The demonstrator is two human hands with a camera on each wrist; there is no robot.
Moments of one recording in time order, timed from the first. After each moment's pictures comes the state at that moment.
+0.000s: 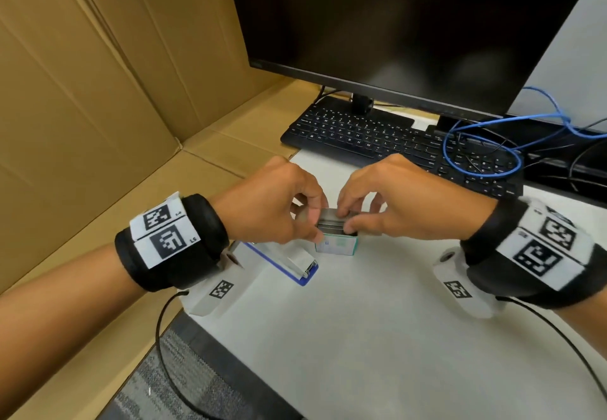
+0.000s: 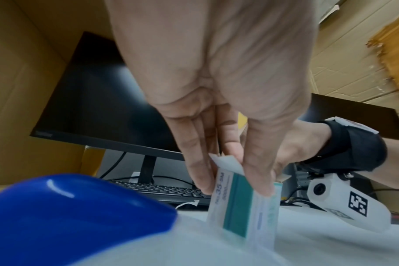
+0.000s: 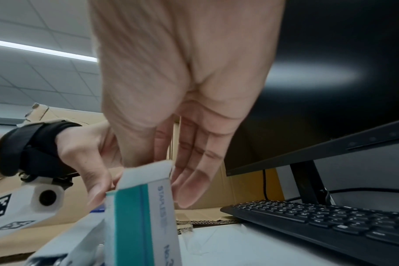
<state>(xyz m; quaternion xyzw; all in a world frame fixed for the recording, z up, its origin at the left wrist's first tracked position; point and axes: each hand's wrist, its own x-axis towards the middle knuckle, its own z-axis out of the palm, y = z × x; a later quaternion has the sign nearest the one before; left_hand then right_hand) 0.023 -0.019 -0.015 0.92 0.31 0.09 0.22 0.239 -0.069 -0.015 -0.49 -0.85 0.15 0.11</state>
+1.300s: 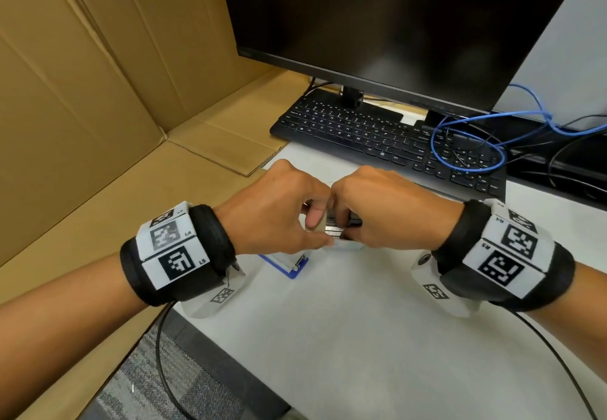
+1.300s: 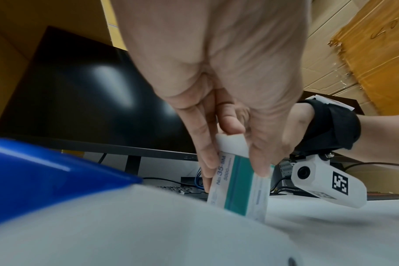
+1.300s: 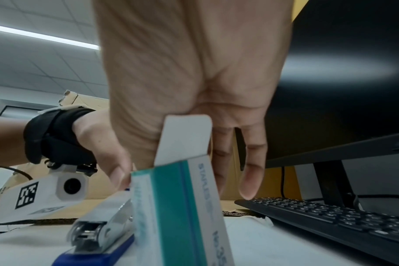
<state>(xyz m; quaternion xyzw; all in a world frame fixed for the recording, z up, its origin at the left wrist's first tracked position) 0.034 -0.039 -0.027 0.93 0.29 0.15 0.19 0.216 -0.080 -0.022 -0.55 -0.83 0.07 -0.02</state>
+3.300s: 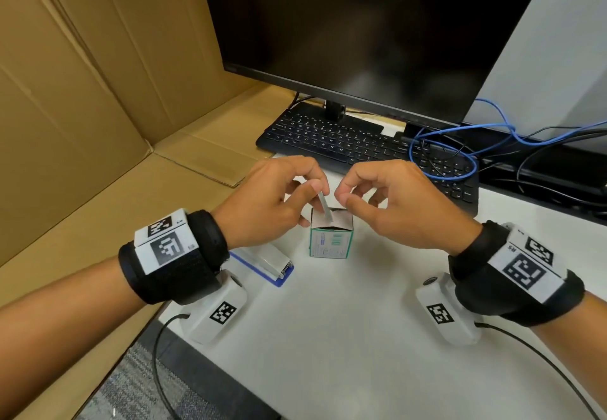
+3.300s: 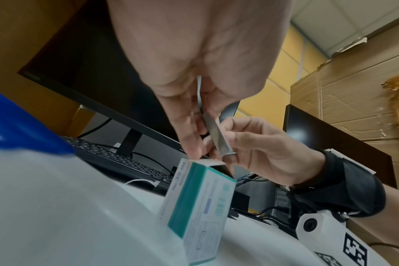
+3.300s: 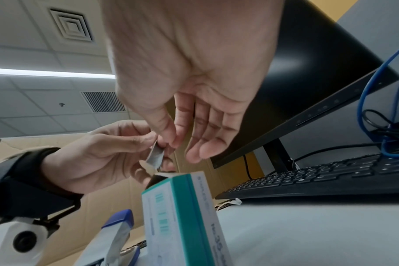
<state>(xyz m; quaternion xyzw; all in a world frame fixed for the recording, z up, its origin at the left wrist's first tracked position) 0.050 -0.035 -0.024 0.84 0.31 0.27 0.34 0.251 -0.096 -0.023 -0.58 -0.74 0.18 0.30</state>
